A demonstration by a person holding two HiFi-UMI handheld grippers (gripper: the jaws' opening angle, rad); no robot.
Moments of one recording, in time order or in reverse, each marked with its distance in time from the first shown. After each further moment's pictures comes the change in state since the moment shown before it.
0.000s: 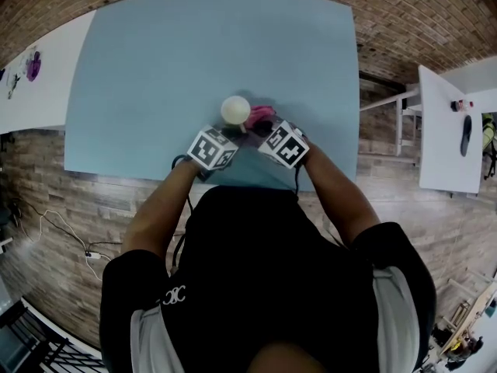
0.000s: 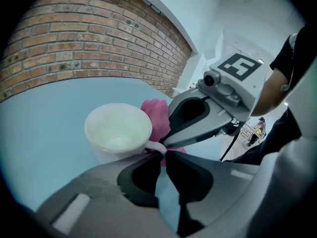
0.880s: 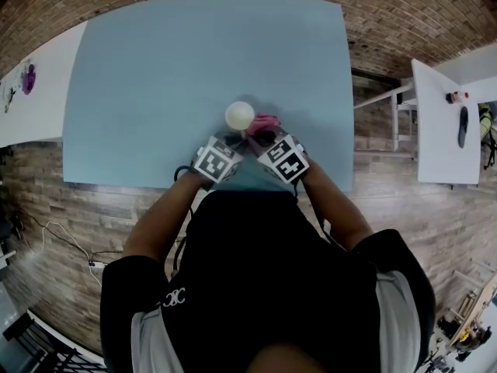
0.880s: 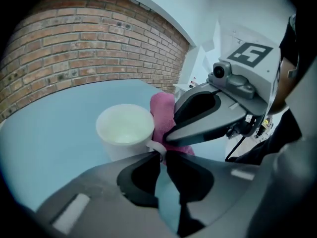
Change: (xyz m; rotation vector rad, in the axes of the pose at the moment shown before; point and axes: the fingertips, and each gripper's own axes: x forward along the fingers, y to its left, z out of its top) left arm 0.009 -0.011 -0.001 0.071 0.038 0.089; right arm -0.024 0.001 -0.006 0.154 -0.064 -0.132
